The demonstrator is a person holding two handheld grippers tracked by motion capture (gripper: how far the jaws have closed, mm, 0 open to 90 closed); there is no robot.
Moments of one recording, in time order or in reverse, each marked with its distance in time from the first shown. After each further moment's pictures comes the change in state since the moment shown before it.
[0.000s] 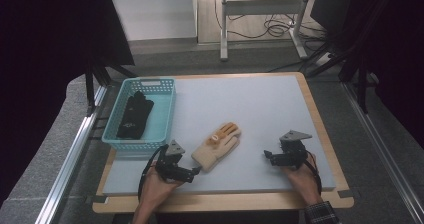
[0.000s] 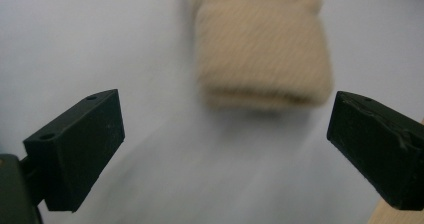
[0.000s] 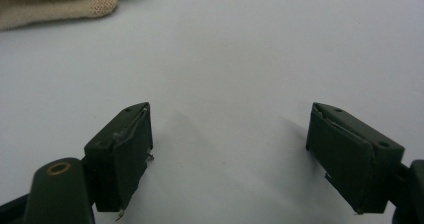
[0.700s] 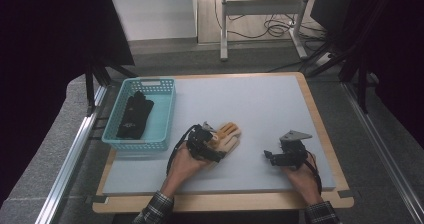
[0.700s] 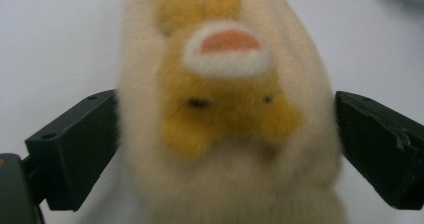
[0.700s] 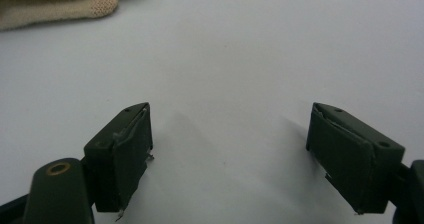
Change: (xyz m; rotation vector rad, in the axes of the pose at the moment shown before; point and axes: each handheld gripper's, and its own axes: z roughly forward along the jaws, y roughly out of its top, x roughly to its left) left arm -0.004 0.070 0.079 0.159 -0.066 0.014; right arm 0.000 0.000 0.000 -0.001 0.002 0.001
